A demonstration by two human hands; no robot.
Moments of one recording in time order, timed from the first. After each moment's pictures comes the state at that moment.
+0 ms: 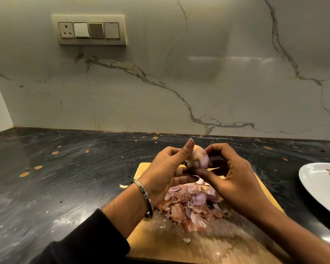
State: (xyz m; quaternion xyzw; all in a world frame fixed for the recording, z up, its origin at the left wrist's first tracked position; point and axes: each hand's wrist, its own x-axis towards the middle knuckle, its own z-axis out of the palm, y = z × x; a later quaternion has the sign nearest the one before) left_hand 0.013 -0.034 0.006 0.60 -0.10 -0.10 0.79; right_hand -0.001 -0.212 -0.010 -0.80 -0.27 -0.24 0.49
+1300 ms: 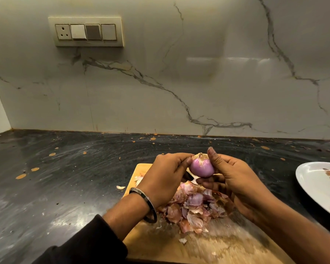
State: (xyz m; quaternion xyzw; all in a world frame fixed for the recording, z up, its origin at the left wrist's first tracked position) left_hand 0.014 -0.035 -0.007 0.85 -0.25 0.15 0.44; right_hand 0.005 -0.214 -0.003 -0.65 -0.03 0.02 0.76
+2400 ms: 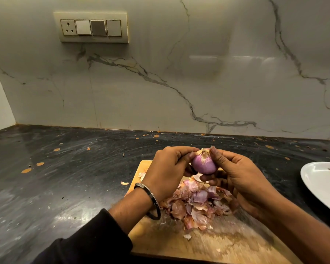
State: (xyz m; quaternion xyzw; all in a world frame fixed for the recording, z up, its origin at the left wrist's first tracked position) left_hand 0.014 -0.035 -0.005 0.81 -0.22 0.15 0.52; right_hand 0.003 -0.214 -0.003 -0.65 -0.07 0.01 0.75
